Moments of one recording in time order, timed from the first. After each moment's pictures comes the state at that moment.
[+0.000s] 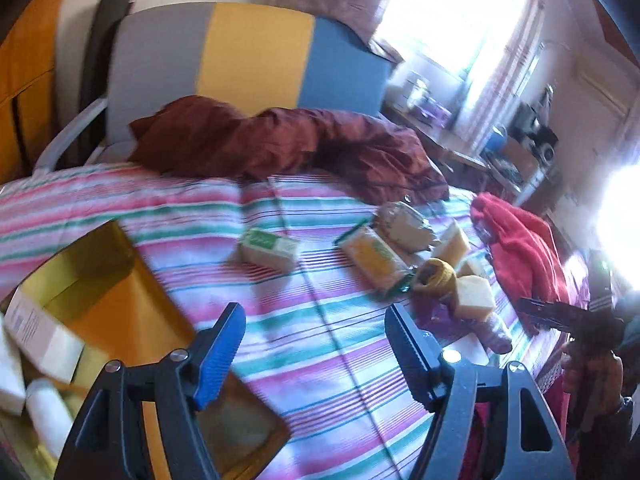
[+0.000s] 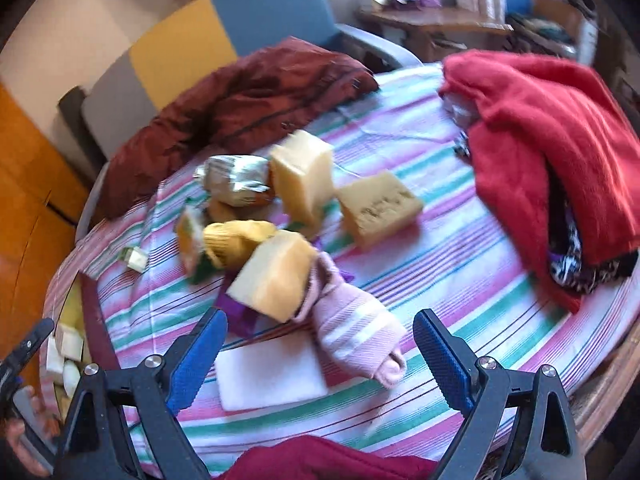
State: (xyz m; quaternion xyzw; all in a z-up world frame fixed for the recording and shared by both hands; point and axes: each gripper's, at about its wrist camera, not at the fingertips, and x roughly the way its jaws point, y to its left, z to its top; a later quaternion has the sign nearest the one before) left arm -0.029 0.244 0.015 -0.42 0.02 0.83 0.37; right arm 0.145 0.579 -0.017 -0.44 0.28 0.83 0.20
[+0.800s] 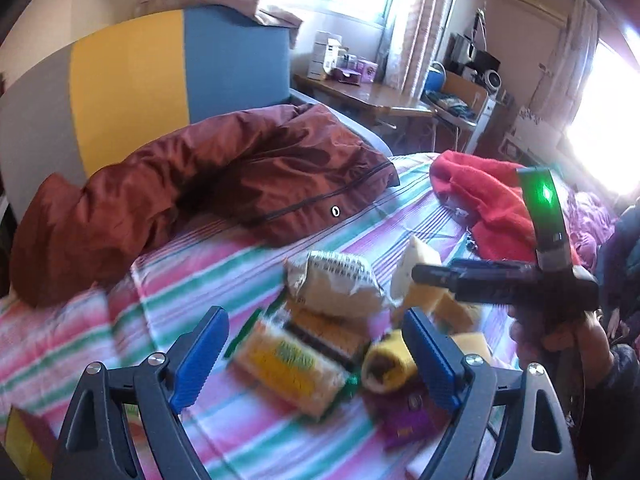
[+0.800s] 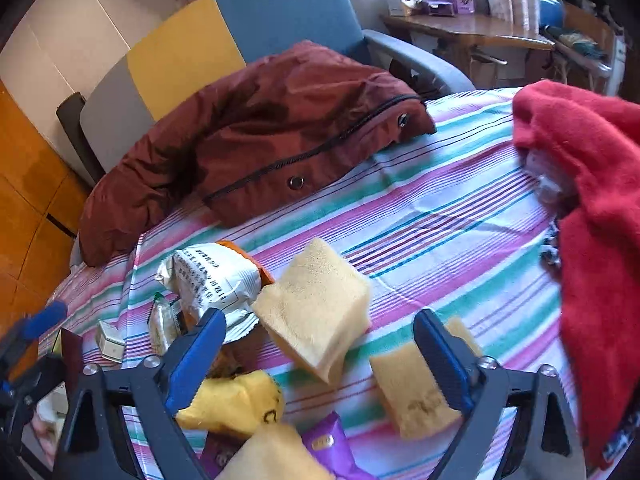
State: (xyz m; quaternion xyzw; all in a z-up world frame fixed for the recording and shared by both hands) left arm -0.074 0.445 0.002 -0.39 0.14 0.77 0.47; right arm 0.017 0.652 -0.052 -0.43 0.25 0.85 0.17
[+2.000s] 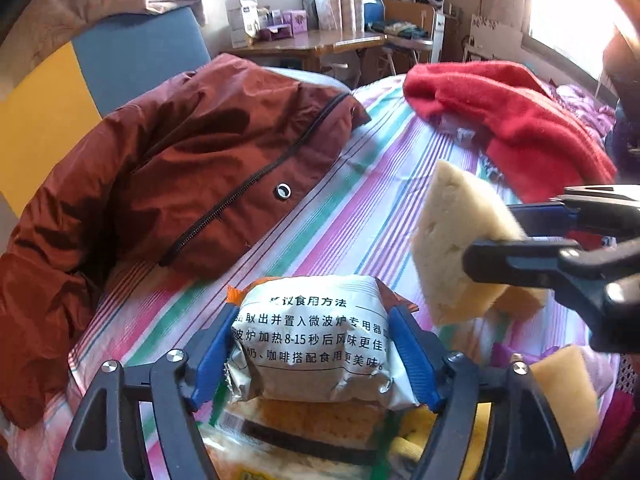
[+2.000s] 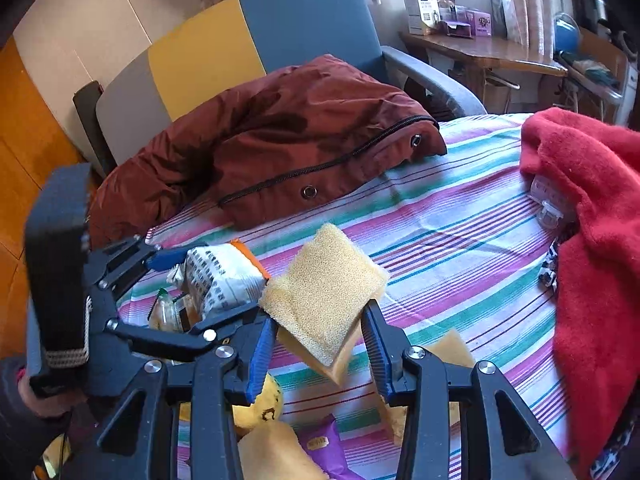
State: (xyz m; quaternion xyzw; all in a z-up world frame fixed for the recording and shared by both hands) left arm -0.074 0.539 -0.069 -0.36 0.29 0.72 0.52; right arm 0.024 0.645 -0.043 -0.41 0.22 0.87 0.15
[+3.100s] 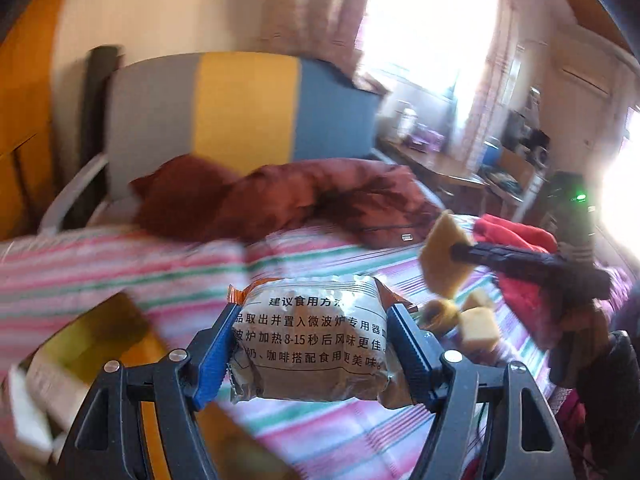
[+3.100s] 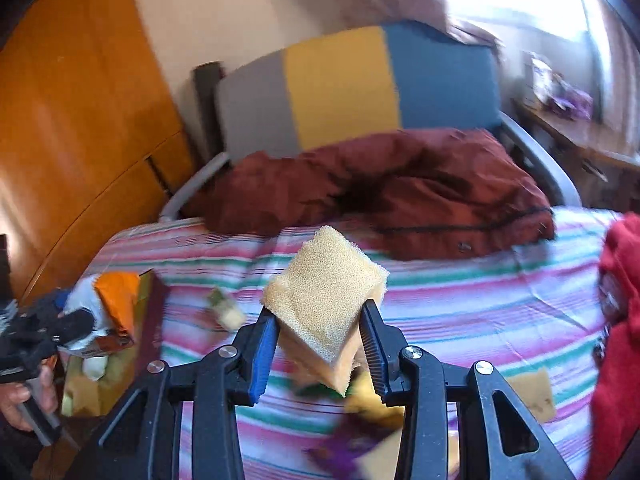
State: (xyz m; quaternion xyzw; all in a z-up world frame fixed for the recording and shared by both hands) left arm -0.035 0.224 0.039 -0.35 0.03 0.87 0.36; right arm 0.026 0.525 0.029 -0.35 0.13 0.93 -0.02
